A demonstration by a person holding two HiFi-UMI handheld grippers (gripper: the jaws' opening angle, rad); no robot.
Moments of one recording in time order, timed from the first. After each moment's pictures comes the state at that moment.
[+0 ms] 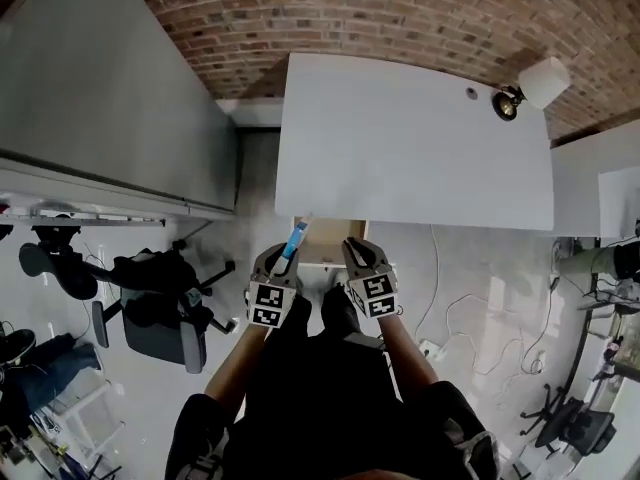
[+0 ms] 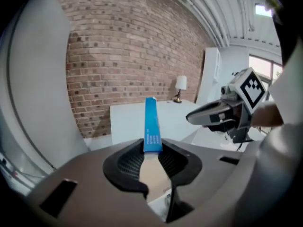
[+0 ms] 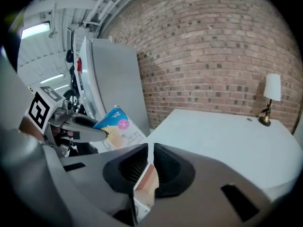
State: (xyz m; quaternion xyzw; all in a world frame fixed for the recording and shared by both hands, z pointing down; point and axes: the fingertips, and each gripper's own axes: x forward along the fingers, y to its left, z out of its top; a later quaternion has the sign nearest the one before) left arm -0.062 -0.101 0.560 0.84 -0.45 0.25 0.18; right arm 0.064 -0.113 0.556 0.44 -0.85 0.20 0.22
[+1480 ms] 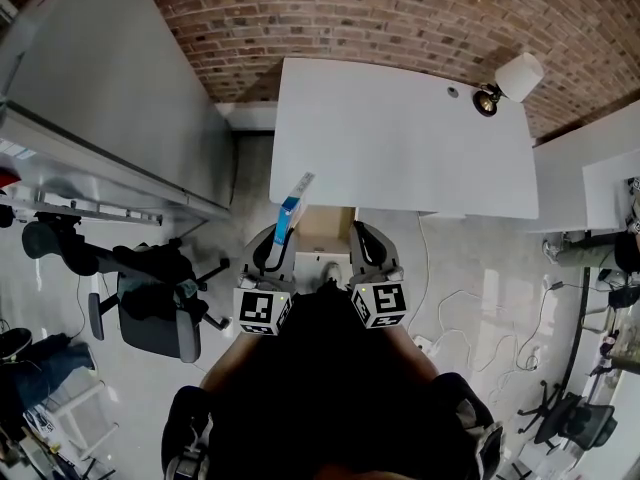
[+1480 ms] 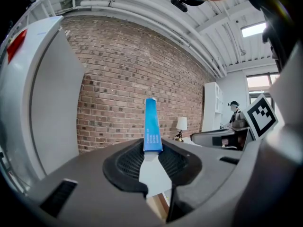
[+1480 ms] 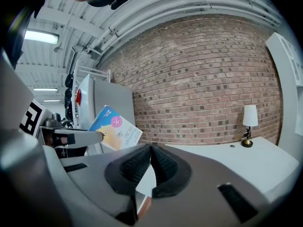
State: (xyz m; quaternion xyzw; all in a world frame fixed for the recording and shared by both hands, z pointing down) left arm -0.044 -0.076 0.357 0.85 -0.51 0.06 0.08; right arm 0.089 -0.082 0.365 0.53 -0.84 0.10 0.06
